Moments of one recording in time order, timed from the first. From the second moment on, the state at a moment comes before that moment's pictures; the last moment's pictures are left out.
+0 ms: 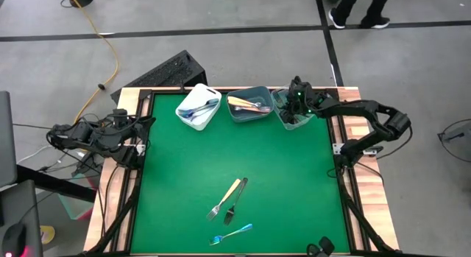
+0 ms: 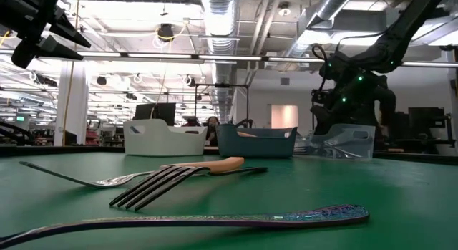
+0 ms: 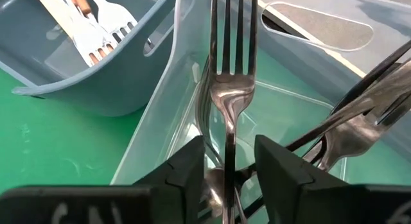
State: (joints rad) left arm -0.24 0.13 0.60 -1.04 -0.96 -1.08; right arm -0.83 1.46 0.60 0.07 -0.03 -0.03
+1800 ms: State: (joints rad) left arm -0.24 0.13 0.60 -1.05 -0.94 -1.16; right arm 0.09 1.28 0.80 0.02 0.04 0.16
